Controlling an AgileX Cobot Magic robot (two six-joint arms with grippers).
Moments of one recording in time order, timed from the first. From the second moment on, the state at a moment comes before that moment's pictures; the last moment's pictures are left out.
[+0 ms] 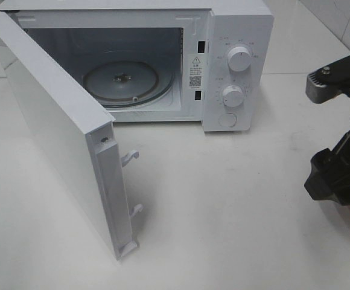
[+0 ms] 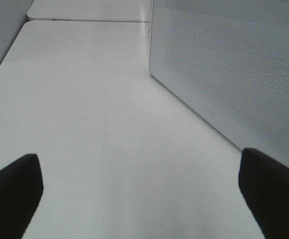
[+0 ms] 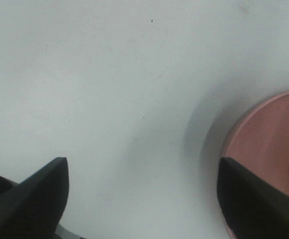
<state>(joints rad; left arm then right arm) 0.11 0.00 -0.50 -0.18 1.05 0.13 0.47 1.14 -0.68 -0.18 0.75 0.19</state>
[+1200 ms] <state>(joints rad) 0.11 0.00 -0.50 -0.18 1.05 0.13 0.34 0.35 -0.54 -0.09 1.02 0.11</state>
